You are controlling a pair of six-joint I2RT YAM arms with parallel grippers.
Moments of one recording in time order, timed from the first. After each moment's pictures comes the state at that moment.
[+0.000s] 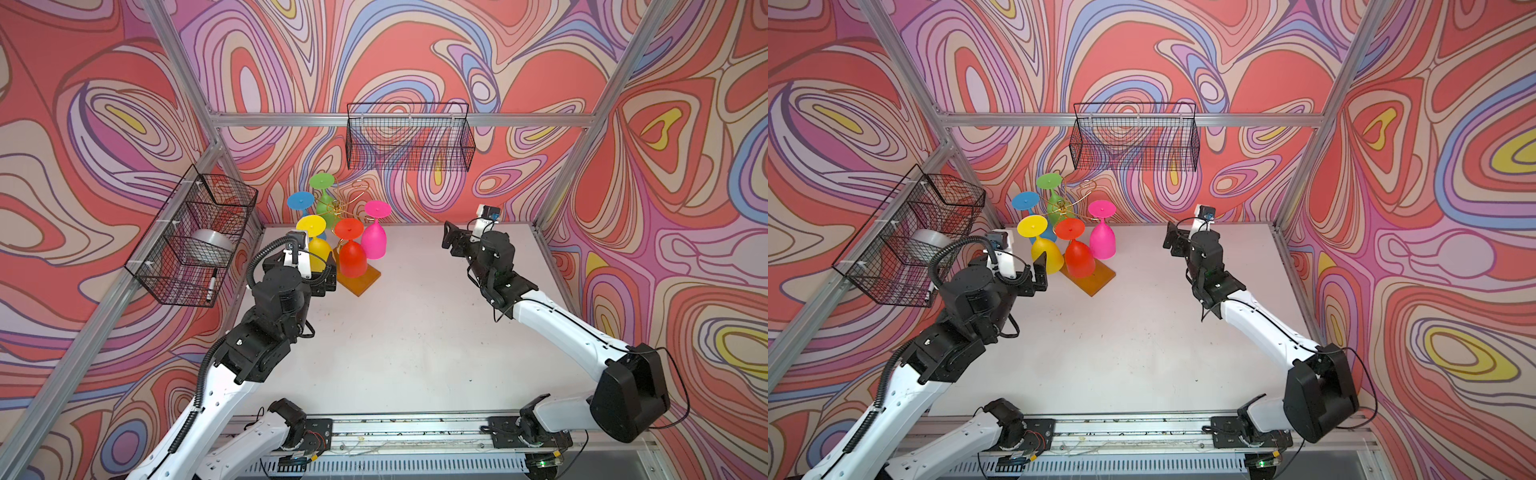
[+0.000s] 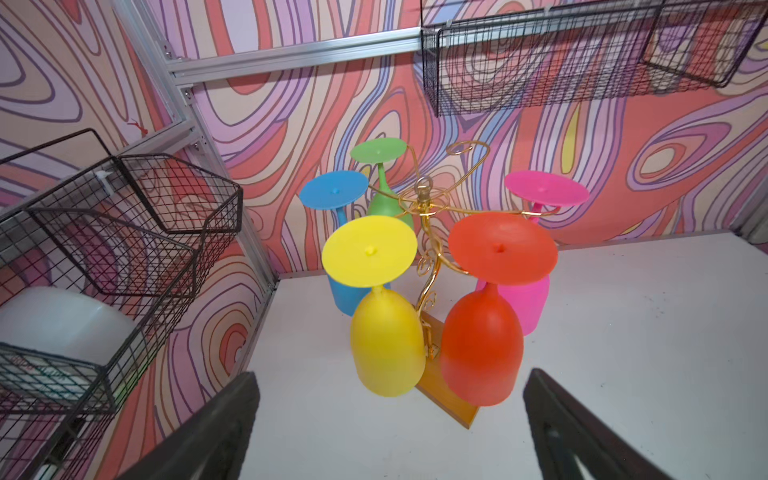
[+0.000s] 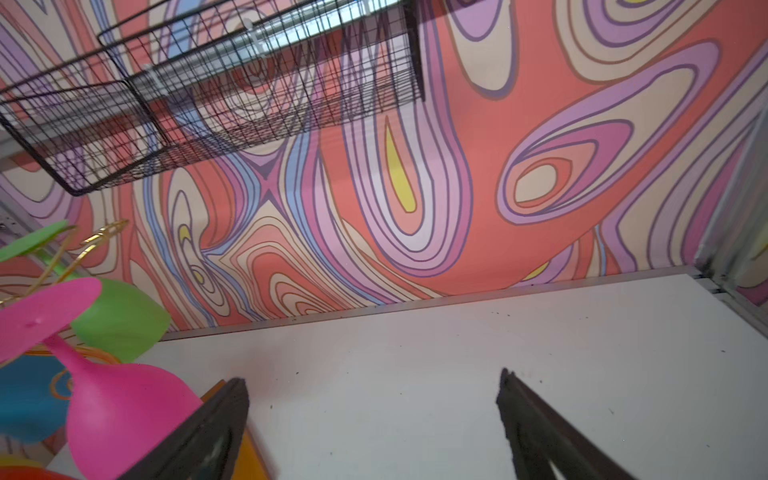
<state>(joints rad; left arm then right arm) -0.54 0.86 1.15 -0.47 -0.54 -0.02 0.45 1.41 1.12 0.18 0.28 0.35</state>
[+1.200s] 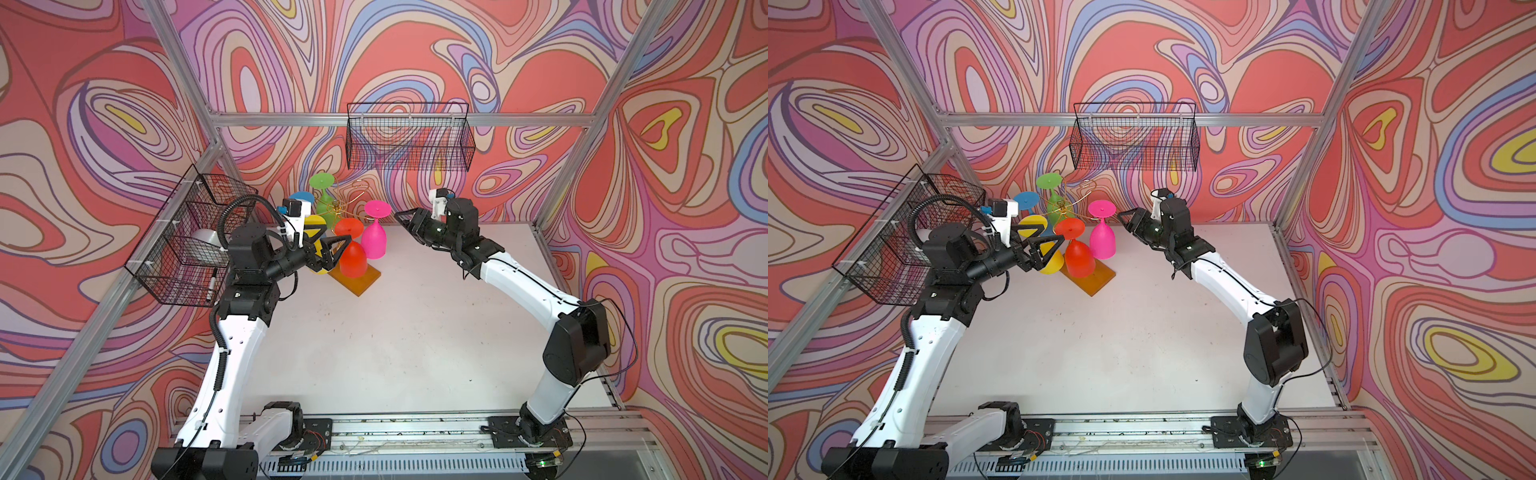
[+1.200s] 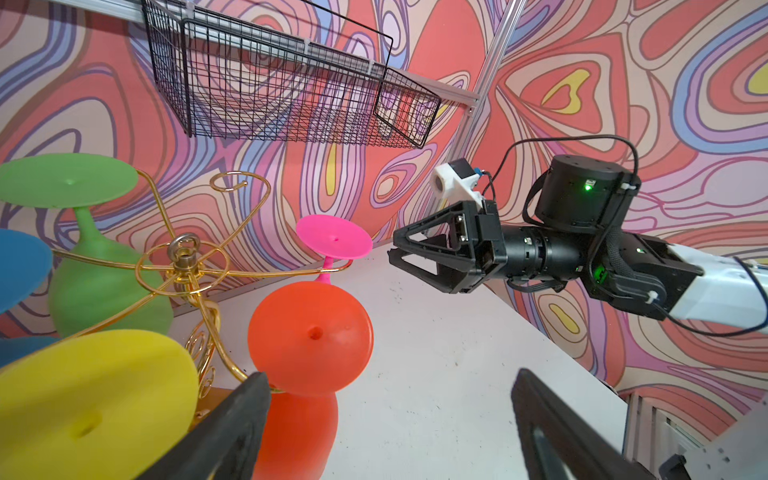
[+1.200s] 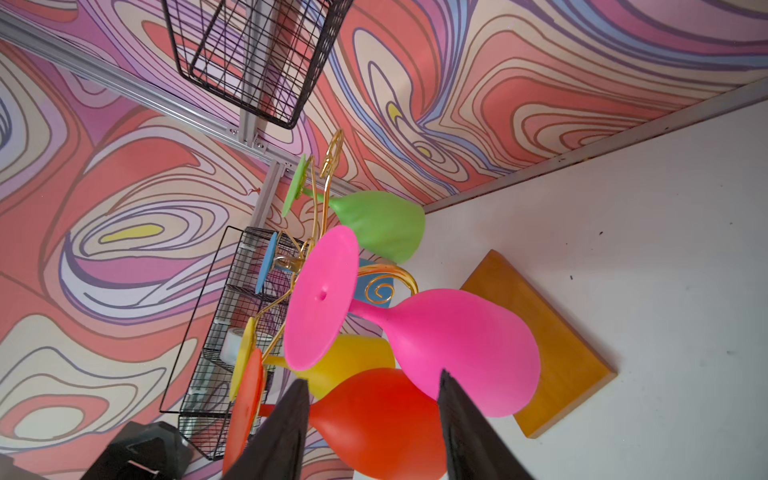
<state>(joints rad) -0.02 1.09 1.18 -0.22 0.76 -0.20 0.49 1.76 1.57 0.02 -0.36 1.00</state>
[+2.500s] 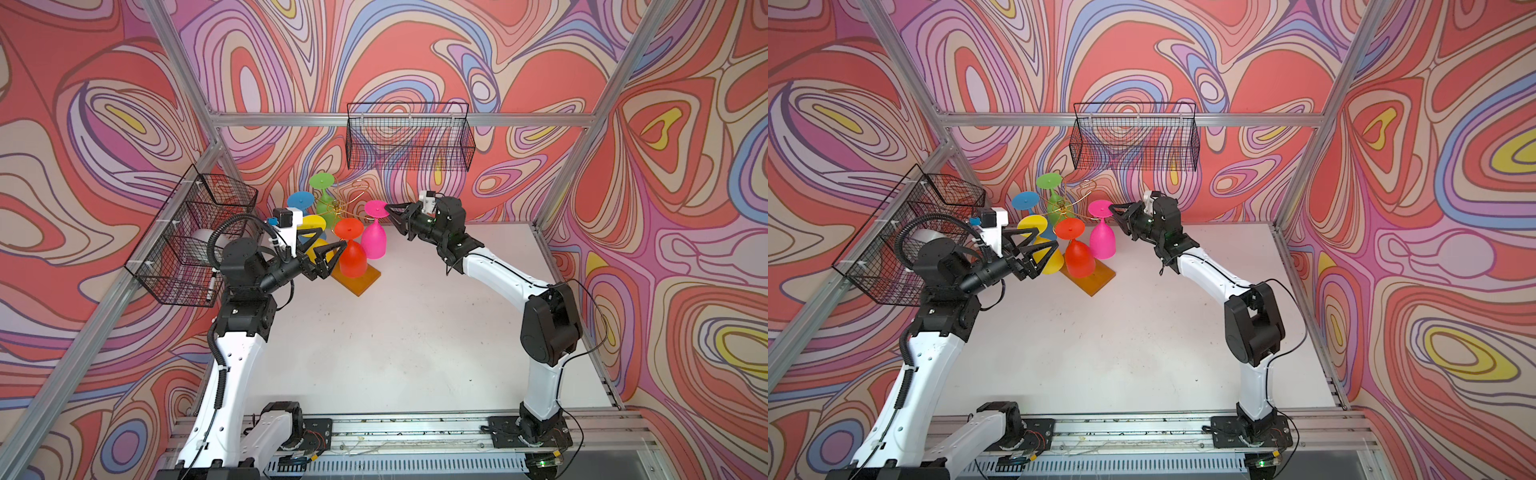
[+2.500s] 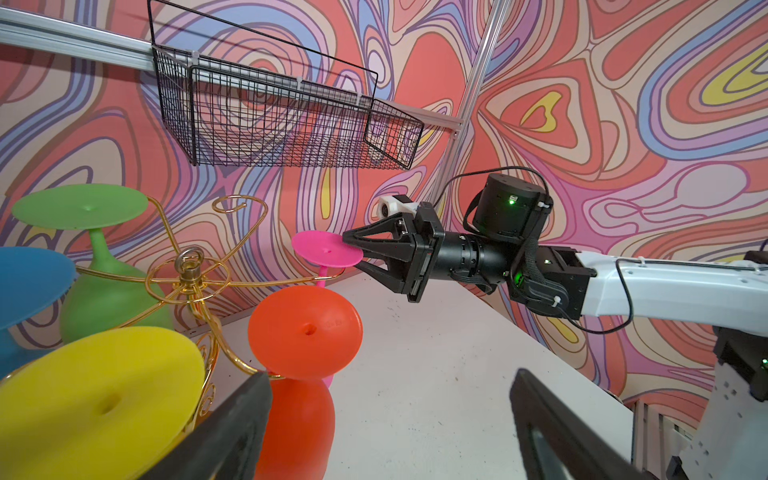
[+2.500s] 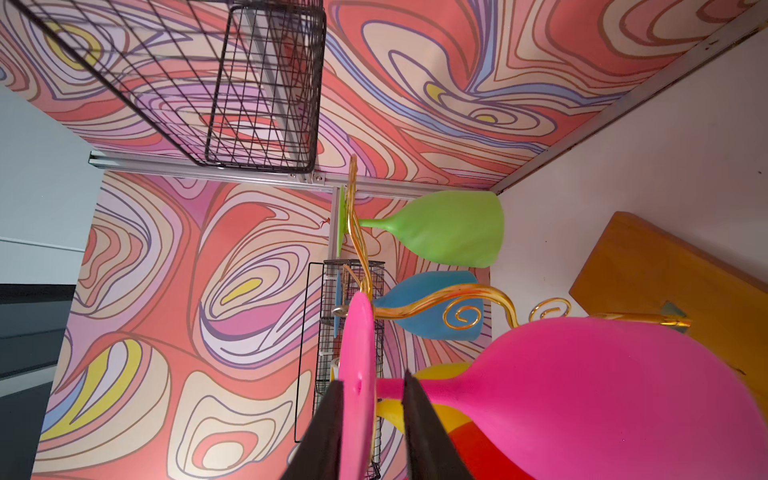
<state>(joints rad) 0.02 0.99 1.07 -0.08 0.80 -0.24 0.50 1.95 1.65 0.30 -0.43 1.45</state>
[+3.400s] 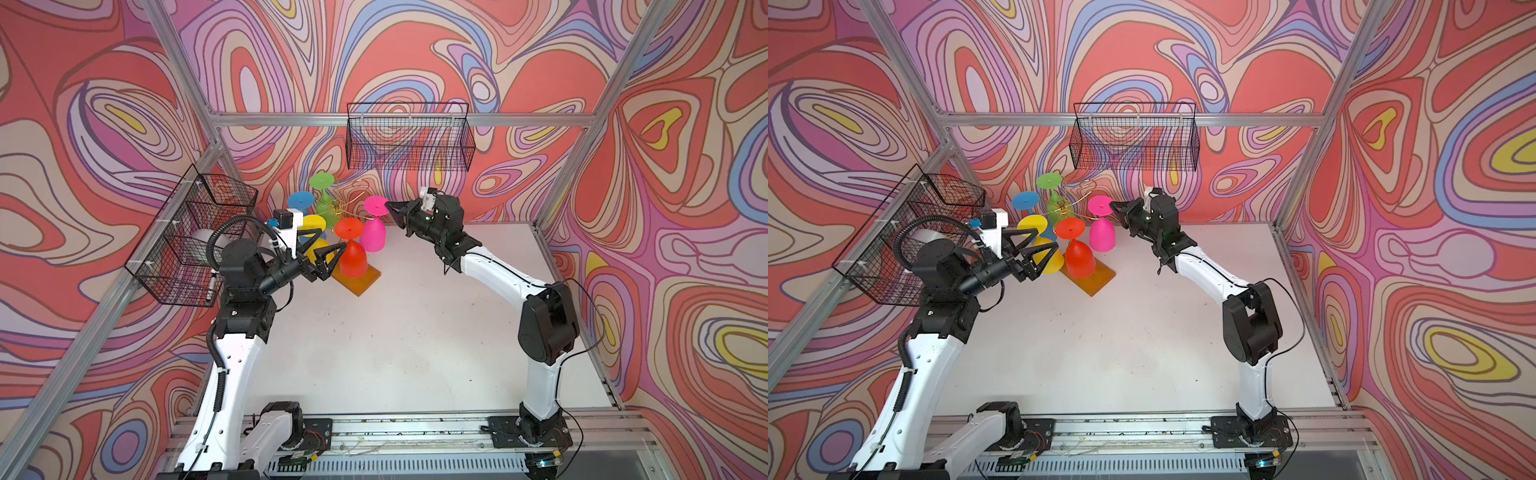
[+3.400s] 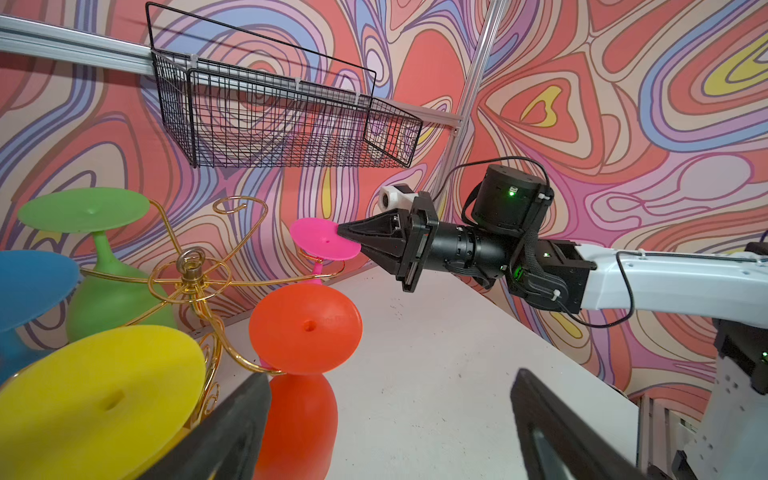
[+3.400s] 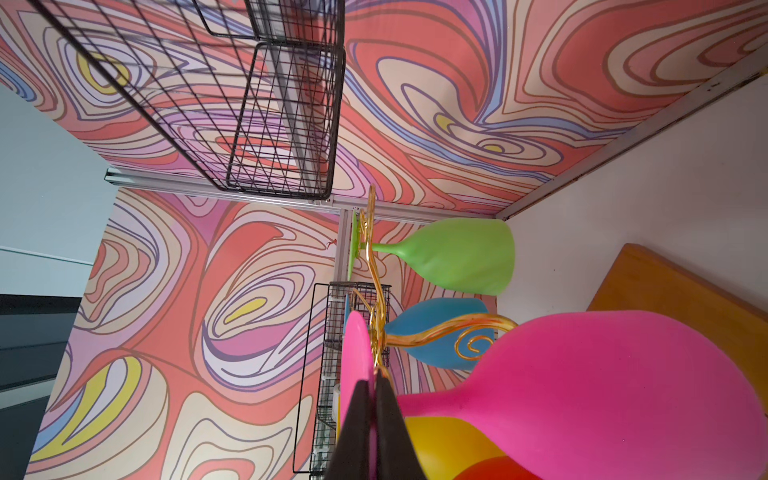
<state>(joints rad) 0.02 0.99 1.07 -0.10 0.80 -0.21 0.51 1.96 1.69 0.29 -0.35 1.42</state>
